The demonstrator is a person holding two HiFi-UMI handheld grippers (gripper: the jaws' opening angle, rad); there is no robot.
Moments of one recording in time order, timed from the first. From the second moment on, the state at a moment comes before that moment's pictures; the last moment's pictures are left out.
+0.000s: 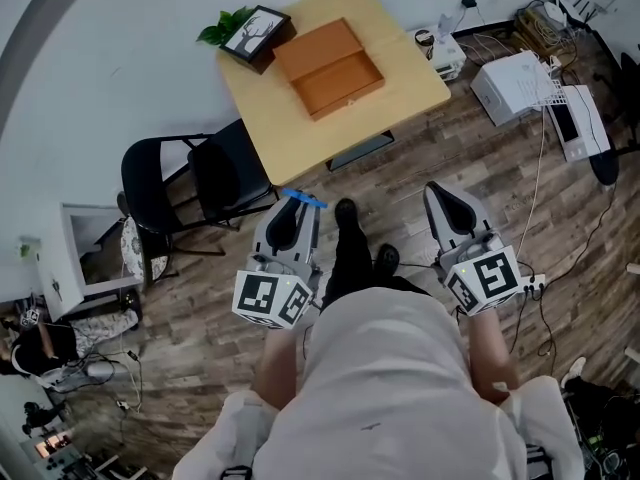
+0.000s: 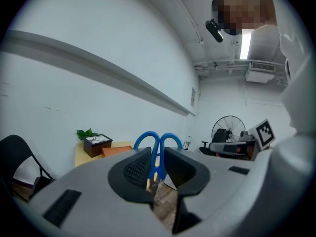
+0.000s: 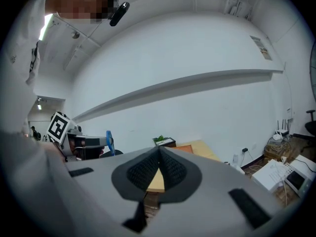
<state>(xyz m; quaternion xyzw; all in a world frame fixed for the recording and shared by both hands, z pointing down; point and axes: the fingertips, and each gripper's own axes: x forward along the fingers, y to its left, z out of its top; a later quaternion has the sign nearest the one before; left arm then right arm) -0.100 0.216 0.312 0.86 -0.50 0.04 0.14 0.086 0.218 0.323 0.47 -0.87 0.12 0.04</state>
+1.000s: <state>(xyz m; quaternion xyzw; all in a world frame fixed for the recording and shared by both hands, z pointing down) -0.118 0.054 0.332 0.87 -0.46 0.05 0.16 0.050 0.066 0.330 0.49 -0.86 0.14 0.06</state>
